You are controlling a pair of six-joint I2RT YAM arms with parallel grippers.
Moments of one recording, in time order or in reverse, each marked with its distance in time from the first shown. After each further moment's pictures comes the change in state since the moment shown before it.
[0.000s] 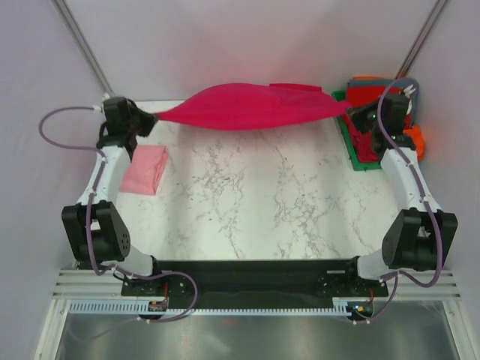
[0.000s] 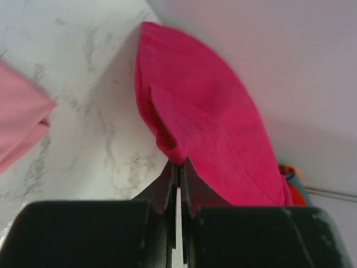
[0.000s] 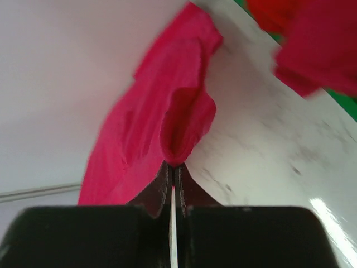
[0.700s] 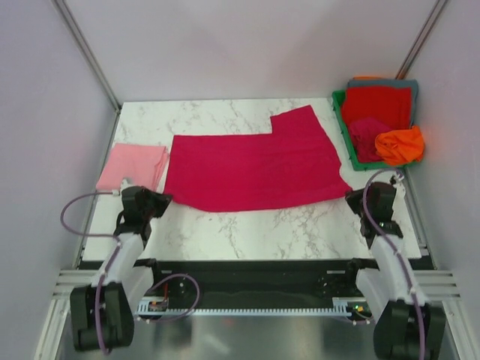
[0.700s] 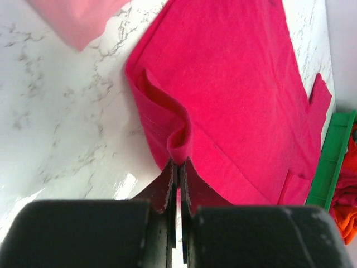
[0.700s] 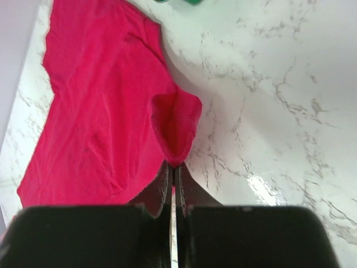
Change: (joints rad) left arm -0.003 -0.615 -1.109 0.307 0.030 0.003; right arm -0.036 -0.639 -0.970 0.047 0.117 -0.100
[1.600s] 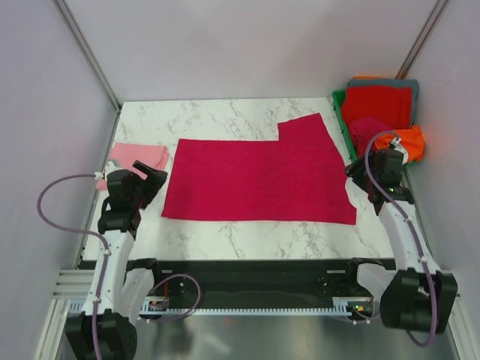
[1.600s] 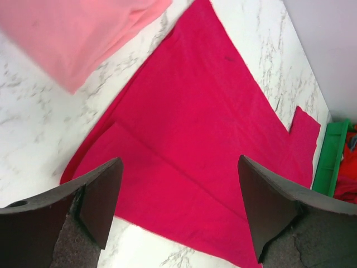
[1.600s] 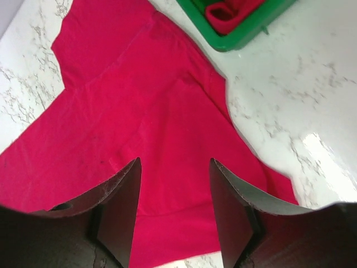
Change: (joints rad) left arm -0.002 -0.221 0.280 -0.469 -0.124 0.082; right arm 0.007 0.117 0.341 -0.241 -0.008 -0.236
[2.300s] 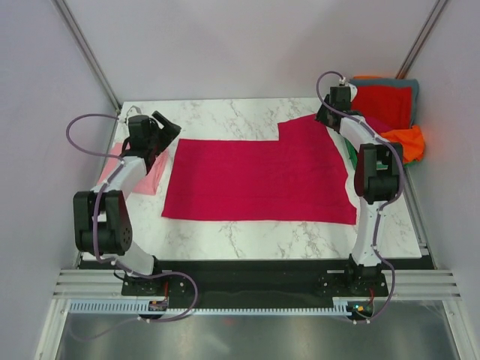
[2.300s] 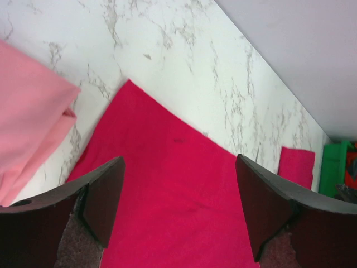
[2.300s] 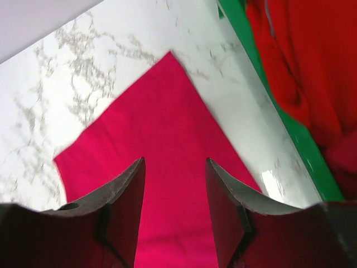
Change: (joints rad) left arm -0.090 0.832 0.463 0.443 0.042 0.090; right arm 0.194 1.176 0.982 0.143 0.164 -0.171
